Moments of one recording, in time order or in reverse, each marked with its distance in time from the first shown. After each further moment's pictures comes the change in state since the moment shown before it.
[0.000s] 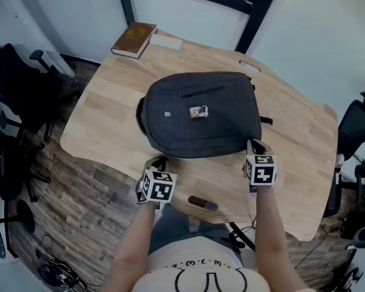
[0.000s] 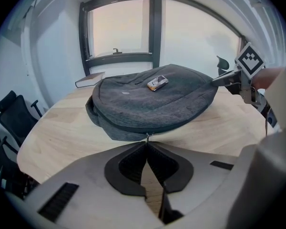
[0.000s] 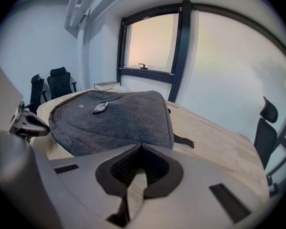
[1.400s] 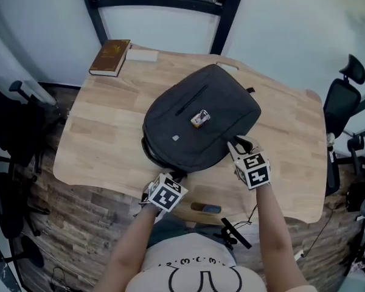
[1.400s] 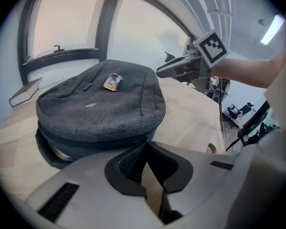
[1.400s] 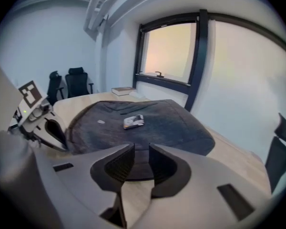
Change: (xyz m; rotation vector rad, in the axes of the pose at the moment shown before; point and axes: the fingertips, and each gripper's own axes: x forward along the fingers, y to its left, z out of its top) left arm 0.005 -0.091 0.010 0.341 0.049 -0.526; right arm -0.016 0.047 0.027 -0.142 -0.077 0.125
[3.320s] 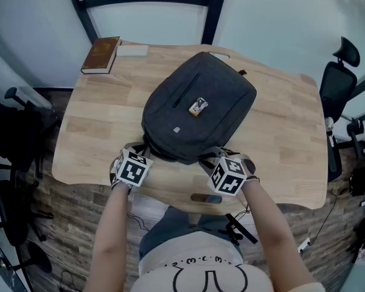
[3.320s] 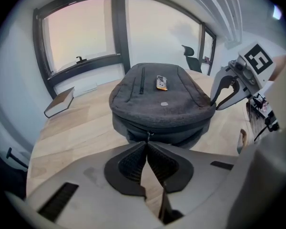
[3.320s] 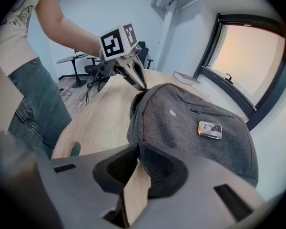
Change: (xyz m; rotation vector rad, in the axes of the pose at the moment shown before) left arm -0.060 0.128 -0.006 0.037 0.043 0.284; right arm 0.005 0.143 -0.047 -0.581 0.183 0.399
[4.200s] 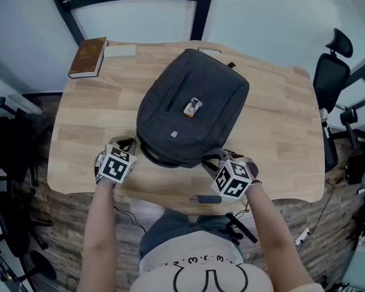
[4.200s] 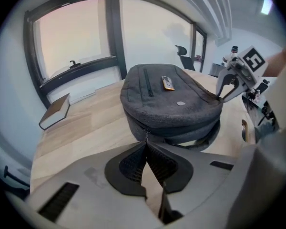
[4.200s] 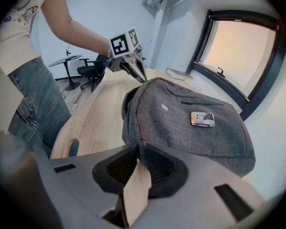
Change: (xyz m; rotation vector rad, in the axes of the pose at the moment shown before) left arm 0.006 0.043 0.013 0.107 -0.026 -0.041; right arm -0.010 -0.006 -0.020 0.077 0.016 -0.041
